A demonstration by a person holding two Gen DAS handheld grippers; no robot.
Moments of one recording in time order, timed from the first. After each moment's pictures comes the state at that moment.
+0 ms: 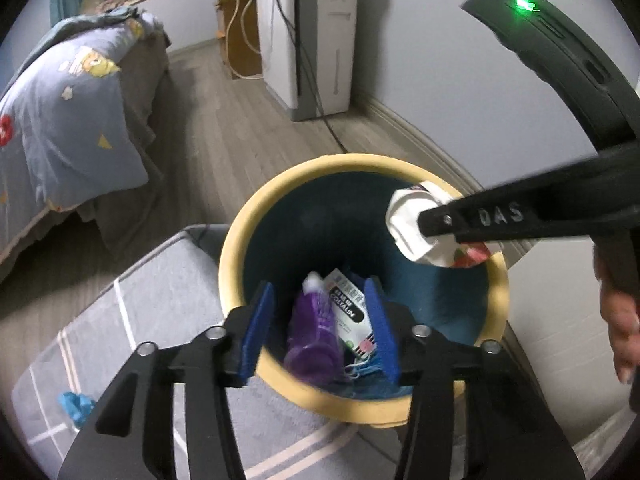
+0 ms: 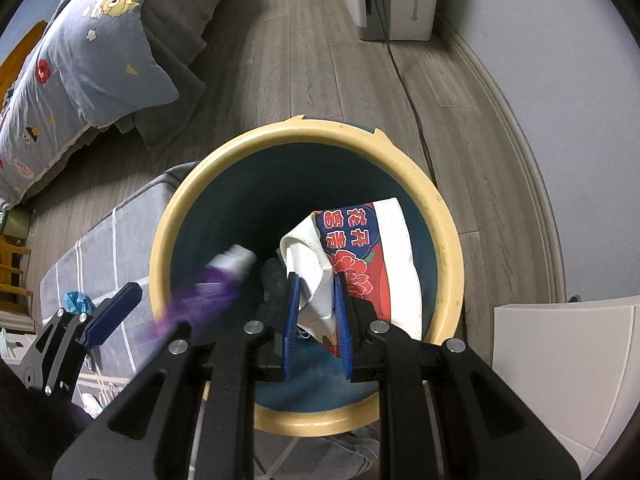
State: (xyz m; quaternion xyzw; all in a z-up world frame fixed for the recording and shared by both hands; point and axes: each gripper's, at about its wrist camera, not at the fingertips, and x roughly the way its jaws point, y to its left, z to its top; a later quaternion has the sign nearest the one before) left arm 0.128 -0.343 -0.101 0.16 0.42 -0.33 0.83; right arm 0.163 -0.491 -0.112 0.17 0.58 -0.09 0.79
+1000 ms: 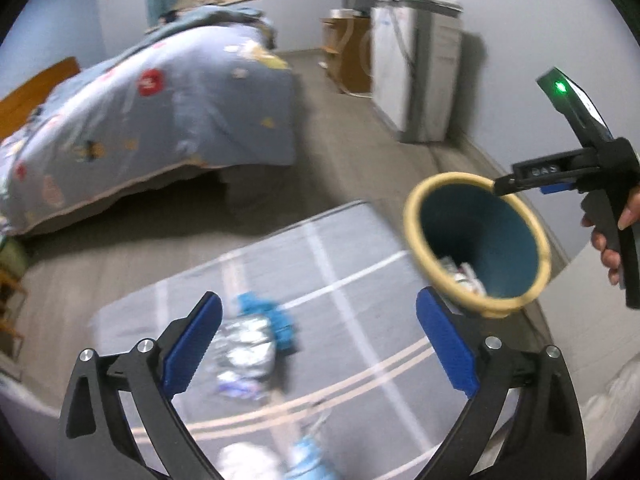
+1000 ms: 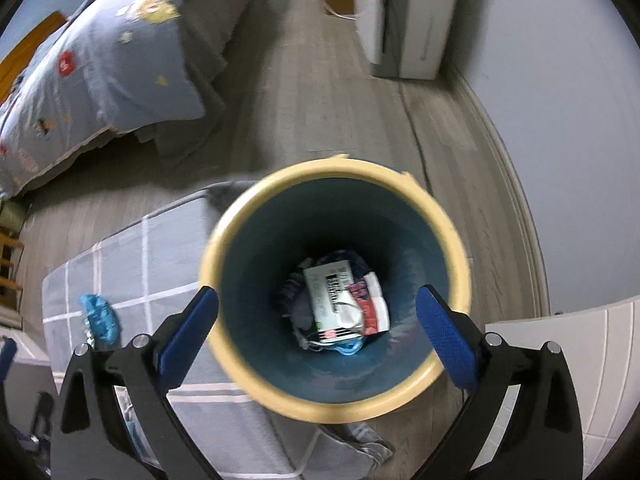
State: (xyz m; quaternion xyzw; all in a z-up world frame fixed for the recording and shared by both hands) left arm 0.085 -0.142 -0.015 0.12 0.40 -0.17 0.89; right arm 0.168 -0.427 -0.059 0.12 0.55 -0.09 0.82
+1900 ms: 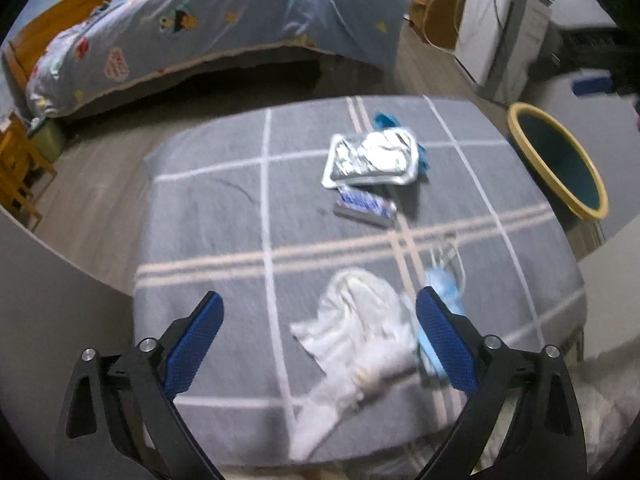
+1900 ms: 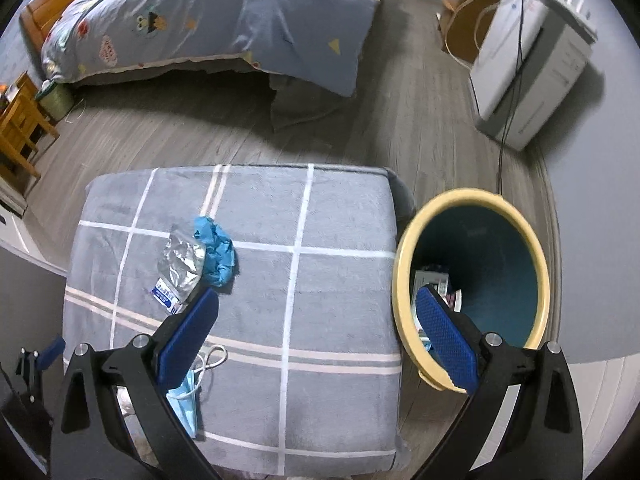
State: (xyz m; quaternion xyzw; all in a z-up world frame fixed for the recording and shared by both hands) left arm 0.013 -0.001 -0.106 0.06 0.50 -0.08 0.86; right arm 0.158 -0.231 -0.037 -0.03 0.54 0.02 0.84
